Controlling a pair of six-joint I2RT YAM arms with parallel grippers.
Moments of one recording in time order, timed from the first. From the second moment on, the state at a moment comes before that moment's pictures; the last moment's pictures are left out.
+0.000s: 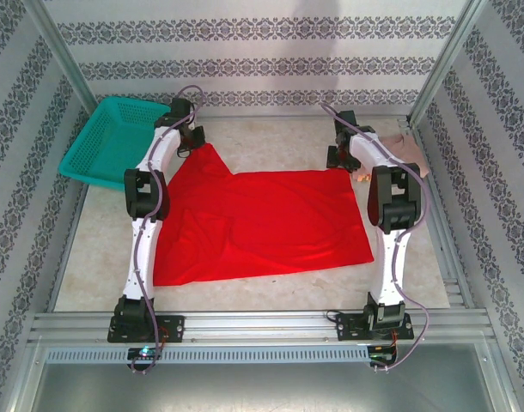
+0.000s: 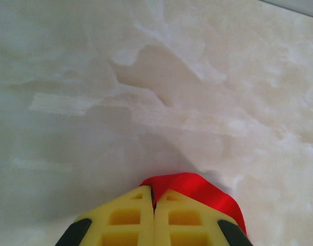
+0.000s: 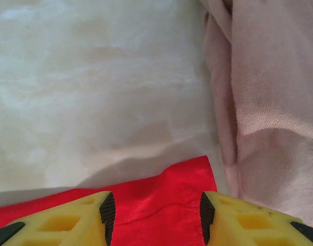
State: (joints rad) left arm -0.03 2.71 2.54 -0.84 0.13 -0.31; right arm 0.08 2.24 1.81 -0.80 0.11 0.26
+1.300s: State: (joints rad) left arm -0.03 2.55 2.46 -0.85 0.15 -0.29; right arm 0.03 2.34 2.00 -0.94 0.04 0.28
